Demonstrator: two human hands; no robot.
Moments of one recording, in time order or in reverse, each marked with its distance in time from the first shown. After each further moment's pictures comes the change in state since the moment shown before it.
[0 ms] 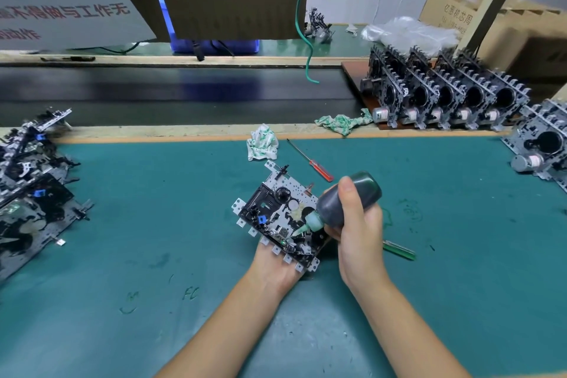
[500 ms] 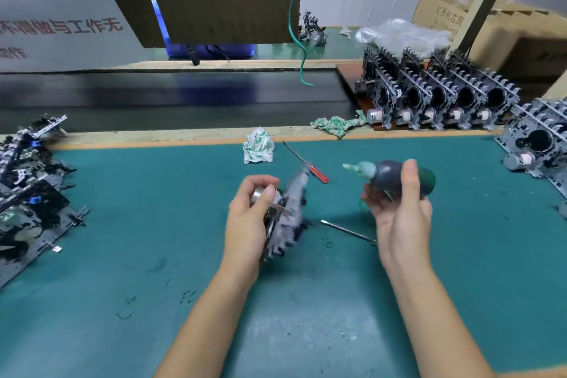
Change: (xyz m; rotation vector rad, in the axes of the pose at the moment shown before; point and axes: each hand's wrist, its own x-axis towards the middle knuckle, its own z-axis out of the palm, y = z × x) left_hand -0.006 0.024 0.001 1.023 0.430 0.550; right_hand 0.029 -0.025 -0.038 0.263 0.208 -0.035
